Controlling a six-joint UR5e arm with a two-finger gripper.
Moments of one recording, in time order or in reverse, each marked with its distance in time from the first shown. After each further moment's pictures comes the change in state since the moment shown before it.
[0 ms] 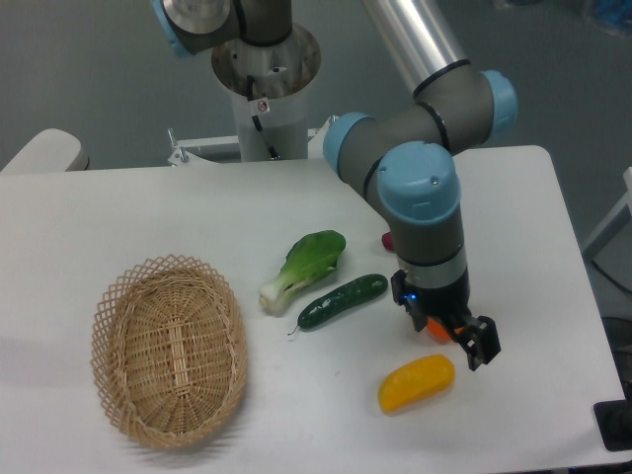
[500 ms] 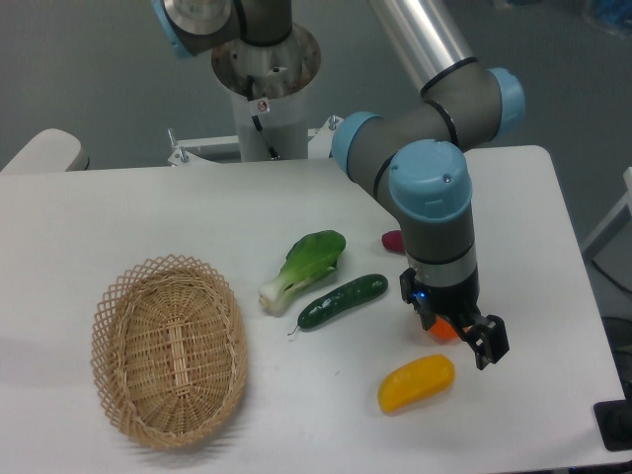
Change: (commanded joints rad) arm -0.003 -0.006 -0.006 0.011 -0.021 -0.050
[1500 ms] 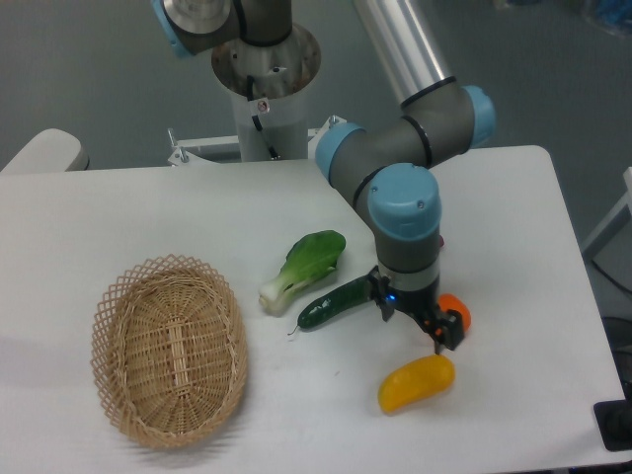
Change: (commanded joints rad) arm 0.002 0.073 -0.304 0.014 -0.005 0.093
